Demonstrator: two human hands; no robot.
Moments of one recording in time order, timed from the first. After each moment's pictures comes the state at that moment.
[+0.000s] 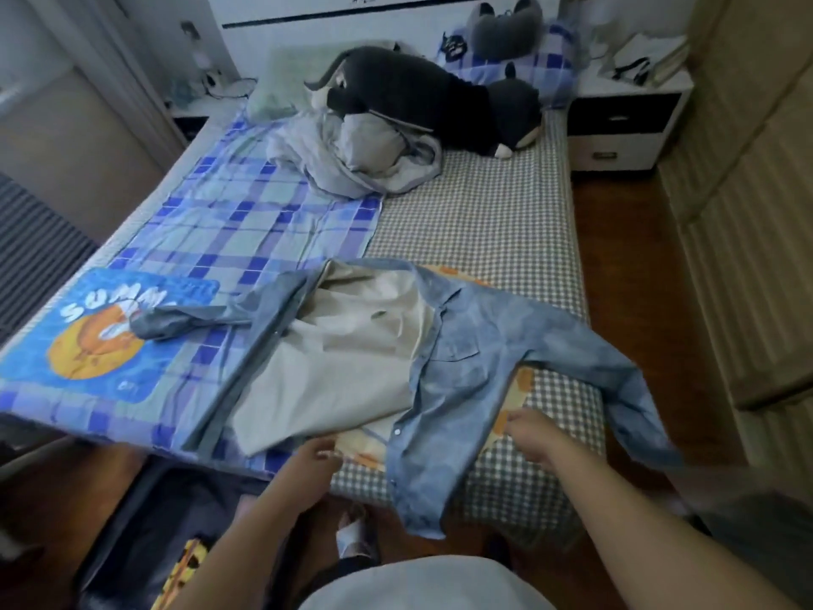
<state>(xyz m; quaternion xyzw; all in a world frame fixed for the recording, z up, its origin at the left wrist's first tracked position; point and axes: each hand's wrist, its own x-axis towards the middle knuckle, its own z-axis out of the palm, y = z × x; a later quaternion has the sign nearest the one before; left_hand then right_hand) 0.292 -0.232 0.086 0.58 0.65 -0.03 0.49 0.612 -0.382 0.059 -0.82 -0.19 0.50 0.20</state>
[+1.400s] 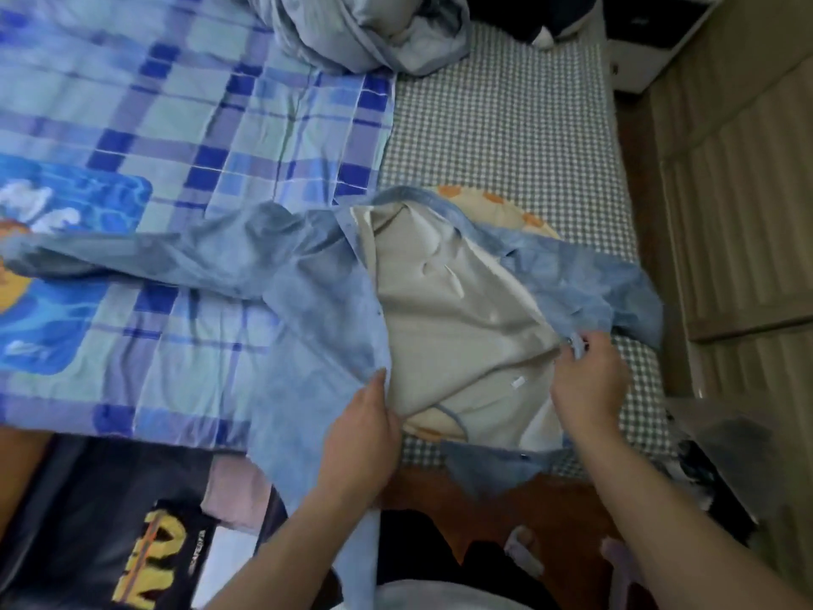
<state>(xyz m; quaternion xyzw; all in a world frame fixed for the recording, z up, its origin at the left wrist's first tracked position) 0.236 -0.095 0.015 0.81 0.47 -0.05 0.35 0.476 -0.211 0.057 -0.95 -0.12 0.03 0.27</state>
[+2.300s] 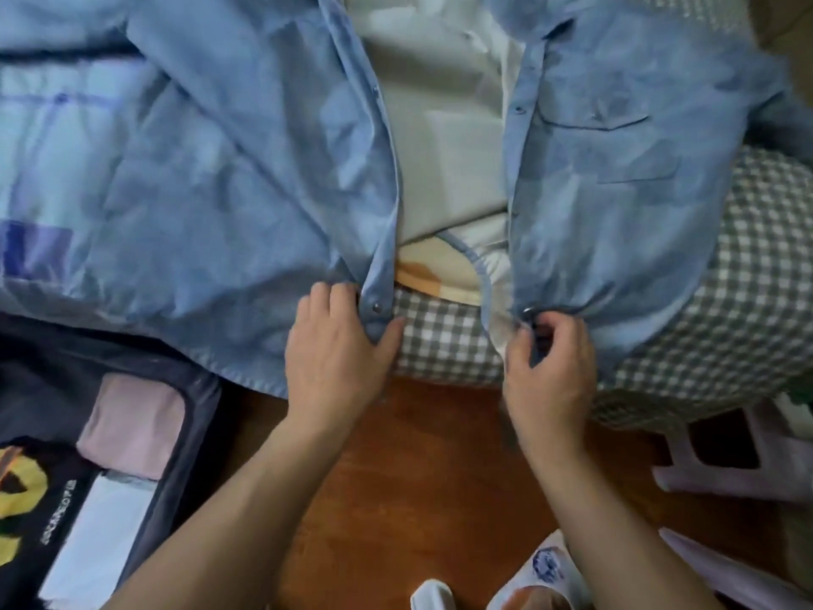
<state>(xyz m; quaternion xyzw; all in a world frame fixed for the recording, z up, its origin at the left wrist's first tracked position) 0.219 -0.214 -0.258 0.83 0.49 0.17 0.23 0.368 -0.355 -0.260 -0.91 -0.27 -0.05 0.32</state>
